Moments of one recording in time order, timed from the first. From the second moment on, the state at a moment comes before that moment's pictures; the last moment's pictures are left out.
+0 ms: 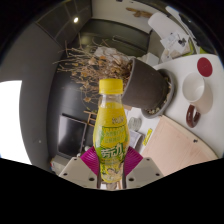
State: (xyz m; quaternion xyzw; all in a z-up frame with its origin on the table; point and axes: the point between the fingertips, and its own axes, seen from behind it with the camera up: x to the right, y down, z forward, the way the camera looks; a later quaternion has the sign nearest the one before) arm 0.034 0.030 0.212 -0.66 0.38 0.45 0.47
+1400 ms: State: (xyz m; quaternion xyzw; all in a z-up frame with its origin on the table) arm 0.383 0.024 0.244 -0.79 0.13 0.02 0.60
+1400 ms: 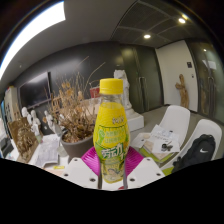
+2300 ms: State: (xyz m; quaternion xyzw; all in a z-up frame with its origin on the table) arm 0.392 -0.008 0.055 -0.87 0.09 -0.02 0.49
